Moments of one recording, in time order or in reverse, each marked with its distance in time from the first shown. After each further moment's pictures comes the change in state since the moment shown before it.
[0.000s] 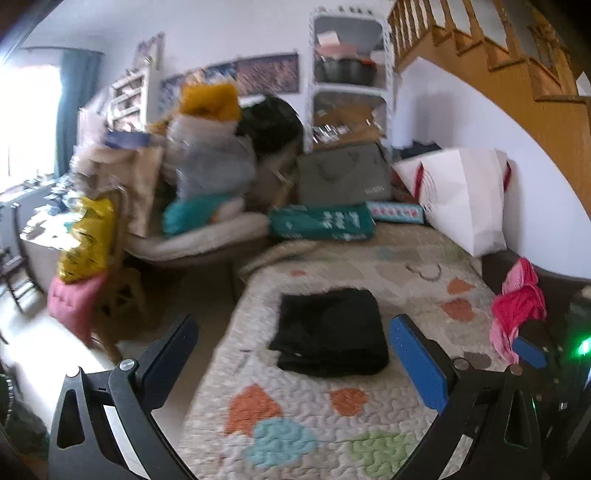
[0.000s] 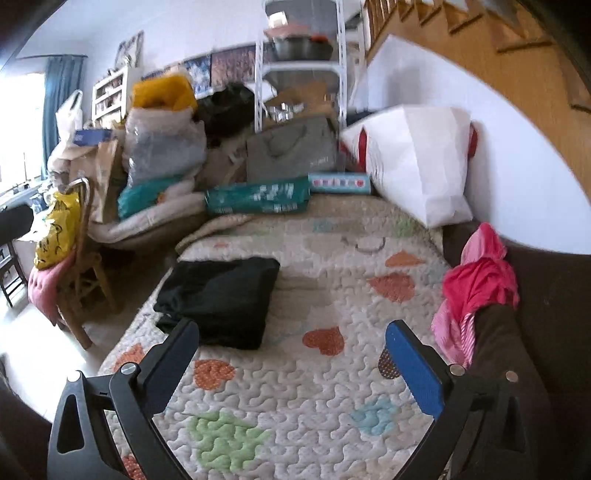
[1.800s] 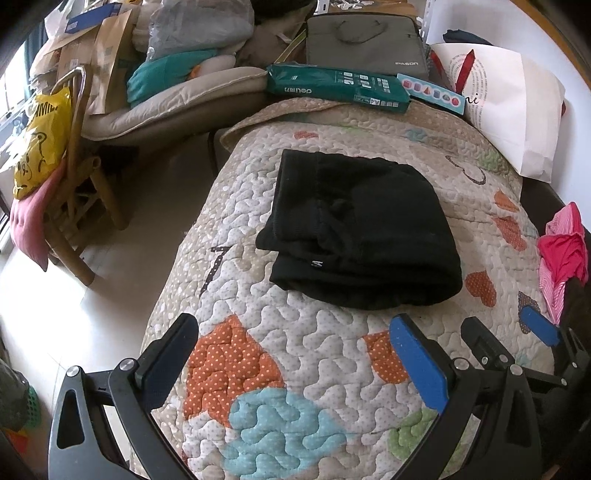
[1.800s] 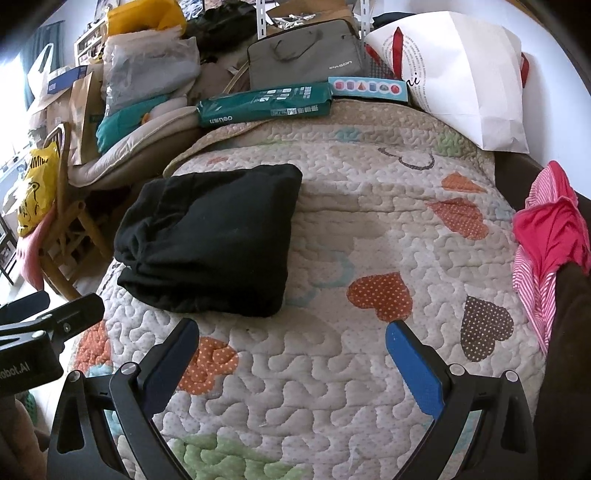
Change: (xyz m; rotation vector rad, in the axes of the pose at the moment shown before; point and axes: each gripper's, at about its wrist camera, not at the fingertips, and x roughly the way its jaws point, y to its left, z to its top) left arm 0.164 0.028 -0.067 -0.073 0.466 -0.028; right arm 0.143 0.027 -0.028 0.002 0.293 0.040
